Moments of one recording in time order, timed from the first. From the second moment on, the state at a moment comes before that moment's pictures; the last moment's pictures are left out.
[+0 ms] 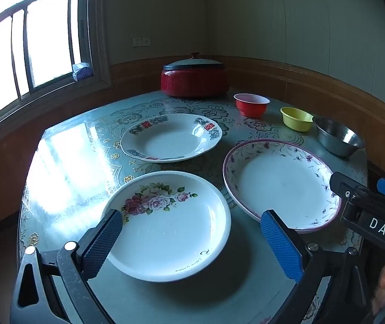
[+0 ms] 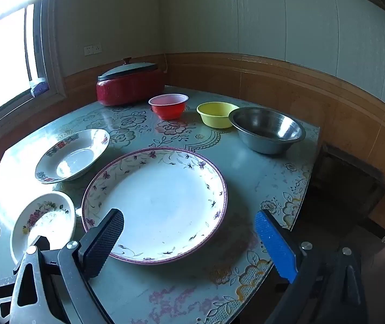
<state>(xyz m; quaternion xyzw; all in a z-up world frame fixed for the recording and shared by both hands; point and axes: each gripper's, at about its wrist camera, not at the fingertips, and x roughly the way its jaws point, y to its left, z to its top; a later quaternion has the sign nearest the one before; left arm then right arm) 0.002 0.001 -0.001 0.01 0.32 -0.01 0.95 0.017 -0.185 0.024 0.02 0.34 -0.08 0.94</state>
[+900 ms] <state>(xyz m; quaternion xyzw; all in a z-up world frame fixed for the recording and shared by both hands) -0.009 -0.011 0.003 0.02 0.32 -0.03 0.95 -0.005 -0.198 0.026 0.06 0.33 -0.08 0.94</state>
